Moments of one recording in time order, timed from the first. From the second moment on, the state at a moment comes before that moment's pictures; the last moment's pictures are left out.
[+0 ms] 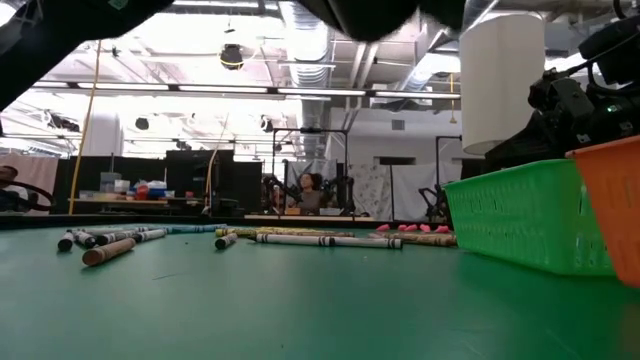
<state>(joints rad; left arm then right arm) -0.33 2.63 2.22 0.71 -0.09 1.23 -0.11 0.34 0.02 0.01 0.24 0.36</state>
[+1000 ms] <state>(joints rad) -0.31 1.38 1.62 -0.83 -0.17 0.26 -0.11 0.34 0.02 0.01 0.23 0.36</state>
